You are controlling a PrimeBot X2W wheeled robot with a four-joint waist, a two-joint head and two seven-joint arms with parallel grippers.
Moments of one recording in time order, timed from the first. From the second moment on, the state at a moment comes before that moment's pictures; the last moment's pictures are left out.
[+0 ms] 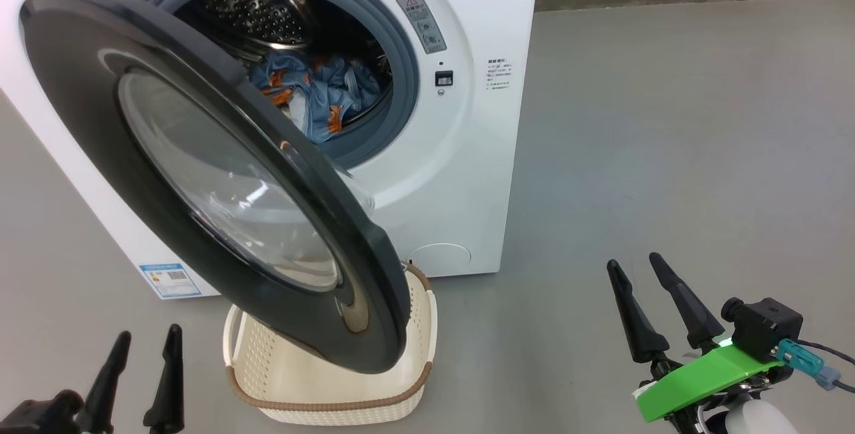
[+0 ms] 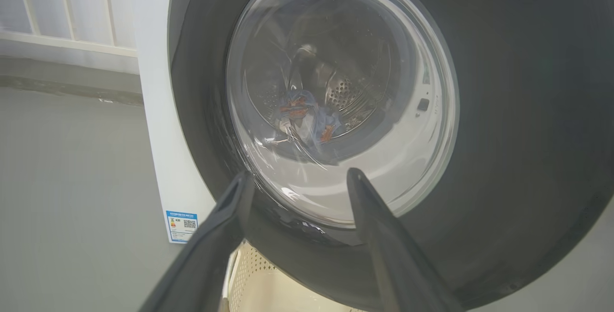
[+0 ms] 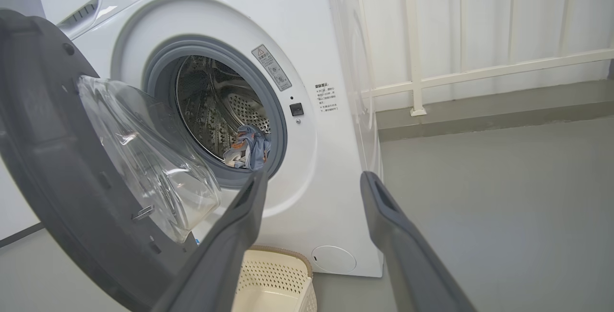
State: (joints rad) left arm 0.04 0.27 -0.09 0.12 -0.57 -0.13 -0.25; right arm -0.14 -0.19 0.19 0.24 0.49 0.12 -0.26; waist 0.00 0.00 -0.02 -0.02
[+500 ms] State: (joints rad) left arm 0.04 0.16 0.00 0.11 -0.37 -0.13 -0.25; right arm -0.14 -0.20 0.18 0.24 0.49 0.12 -0.26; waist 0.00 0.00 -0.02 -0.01
